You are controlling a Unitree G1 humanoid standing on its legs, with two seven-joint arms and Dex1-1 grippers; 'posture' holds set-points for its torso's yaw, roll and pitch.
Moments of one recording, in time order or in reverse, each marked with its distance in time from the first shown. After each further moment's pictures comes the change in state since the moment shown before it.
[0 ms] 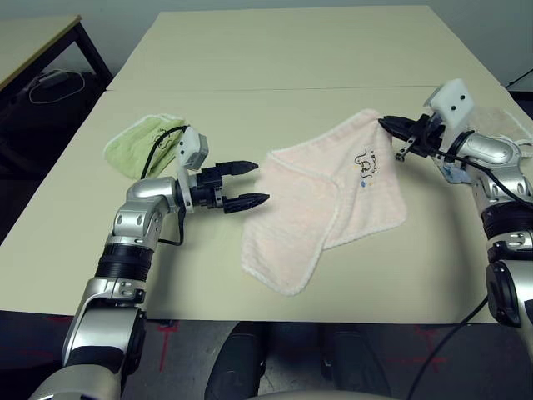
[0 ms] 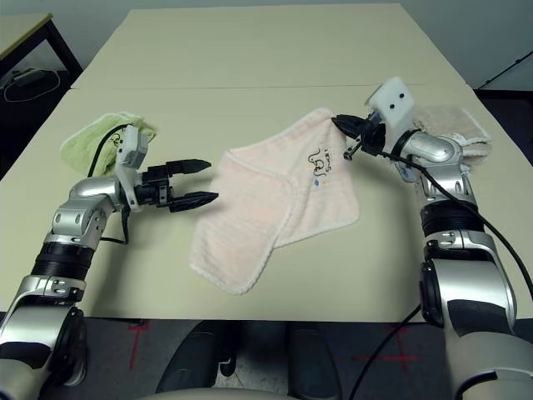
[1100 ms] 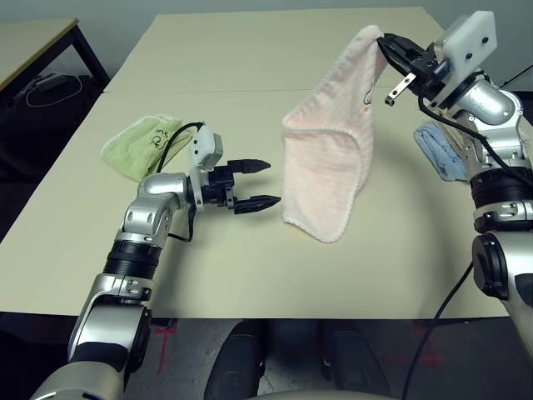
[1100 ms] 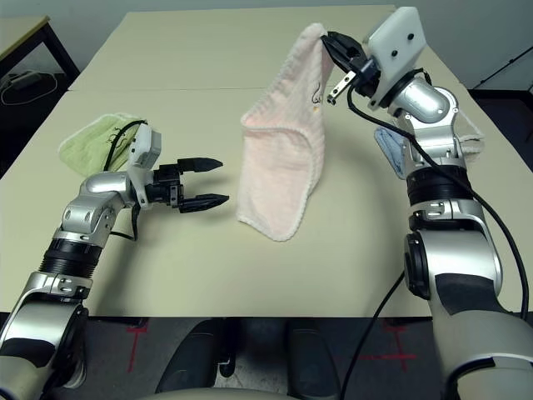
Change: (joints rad) left arm 0.014 0.004 -0.046 -0.008 0.027 -0.027 0.031; right arm -0.293 0.071 0.013 0.040 -0.009 -0.301 -0.214
